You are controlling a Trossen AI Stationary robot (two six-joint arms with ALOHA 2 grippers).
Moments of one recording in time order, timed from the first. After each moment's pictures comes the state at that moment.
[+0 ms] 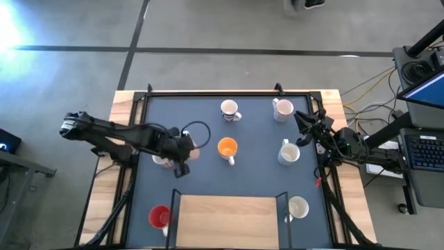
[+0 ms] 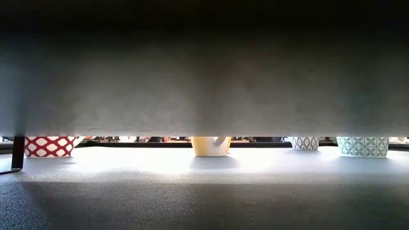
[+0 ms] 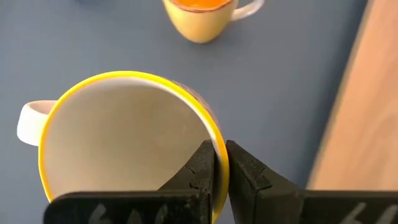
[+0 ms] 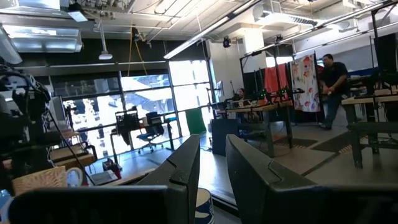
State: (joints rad) left arm -0.22 1.34 1.23 -1.04 -0.22 -0.53; right arm -0.18 0.04 0.01 0.37 0.43 0.00
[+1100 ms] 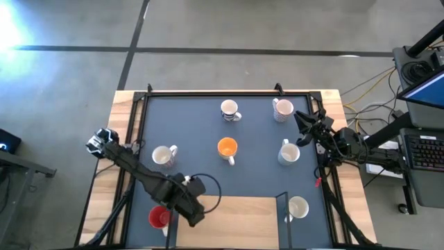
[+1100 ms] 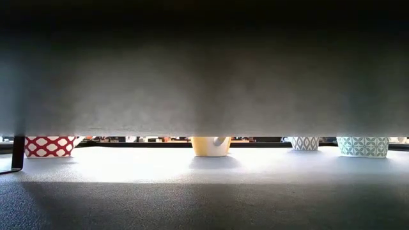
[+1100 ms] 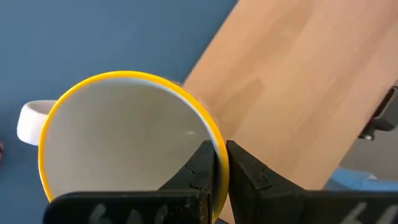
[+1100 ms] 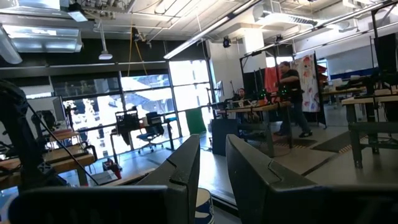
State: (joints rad) left arm -0.60 1.77 1.59 -1.12 -0.17 -1.17; right arm -0.18 0.04 0.01 0.37 0.43 0.00
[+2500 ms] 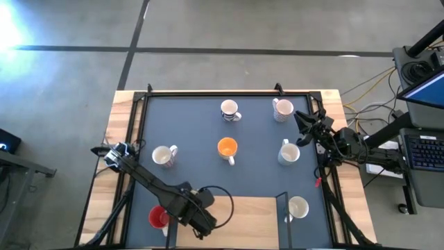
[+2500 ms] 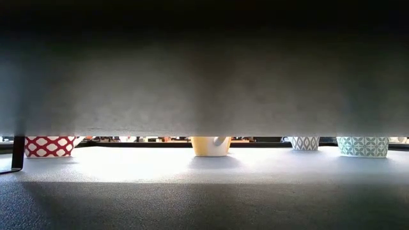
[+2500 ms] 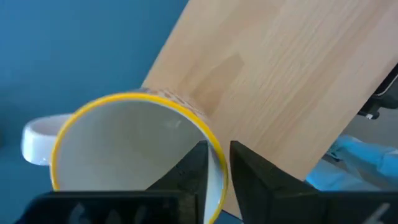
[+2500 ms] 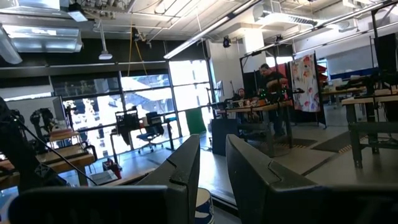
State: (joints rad) left arm -0.61 2.02 1.95 -1.37 -0.09 -1.13; right arm -0.18 0.04 0.01 0.37 0.43 0.00
